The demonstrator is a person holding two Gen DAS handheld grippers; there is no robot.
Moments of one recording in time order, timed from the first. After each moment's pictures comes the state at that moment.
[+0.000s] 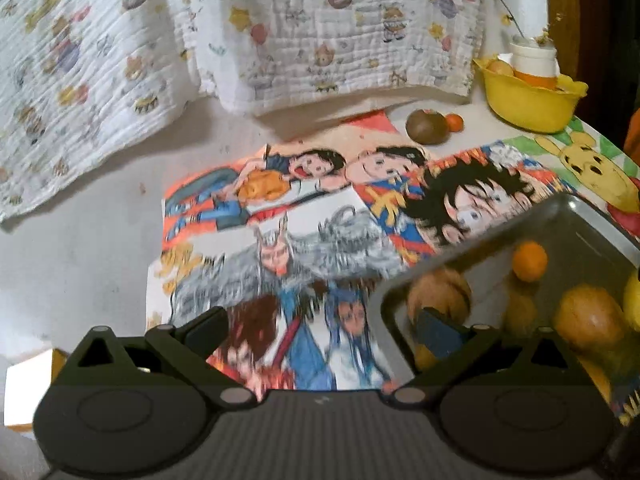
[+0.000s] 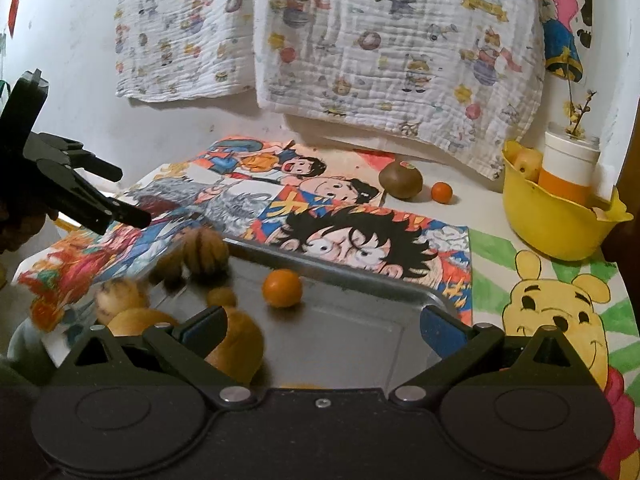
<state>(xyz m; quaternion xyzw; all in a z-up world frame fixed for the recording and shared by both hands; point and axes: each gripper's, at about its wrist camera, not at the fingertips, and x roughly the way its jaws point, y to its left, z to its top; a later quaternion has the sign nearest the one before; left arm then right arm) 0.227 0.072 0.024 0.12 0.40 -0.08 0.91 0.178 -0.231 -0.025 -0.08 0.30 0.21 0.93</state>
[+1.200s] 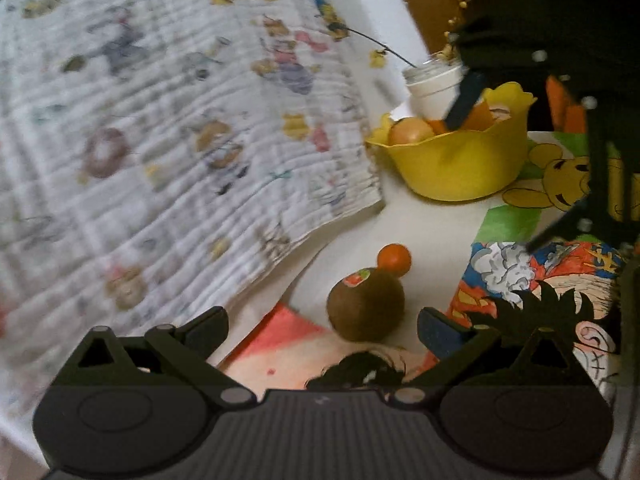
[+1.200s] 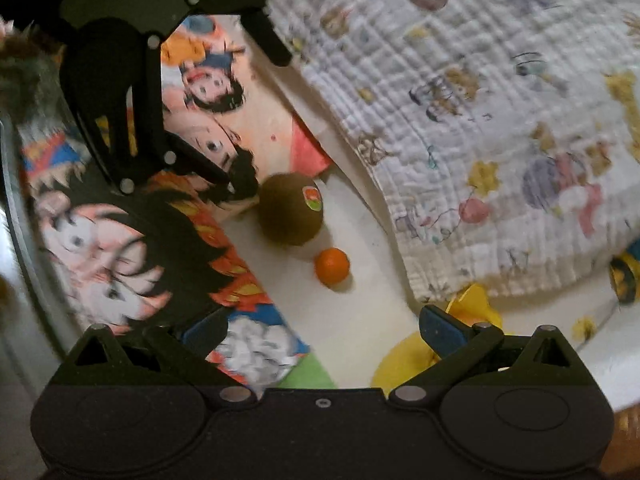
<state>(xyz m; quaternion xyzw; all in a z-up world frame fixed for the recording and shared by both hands) 0.424 -0.052 -0.019 0.29 0.18 -0.31 0.89 0.408 -0.211 -0.027 -0.45 0.30 0.20 0.81</state>
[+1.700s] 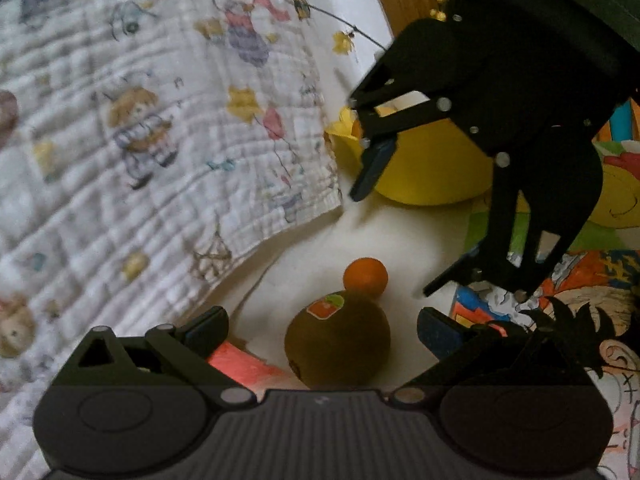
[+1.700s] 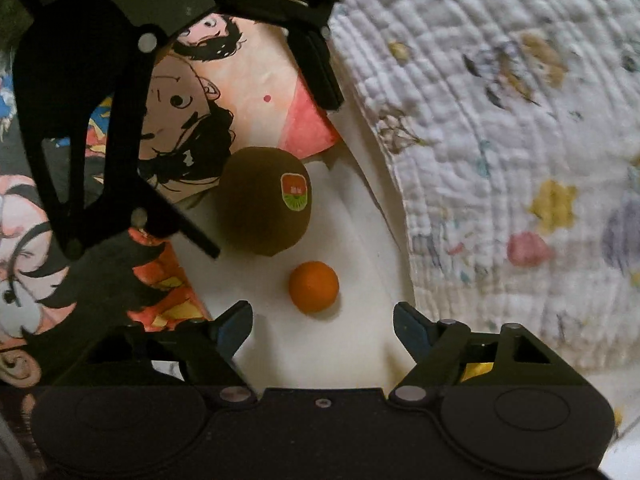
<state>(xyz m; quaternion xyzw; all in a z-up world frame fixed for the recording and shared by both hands) 0.478 -0.077 -0.047 0.27 0.19 -0.40 0.86 0.483 -0.194 -0.067 -0.52 0.33 0.22 0.76</state>
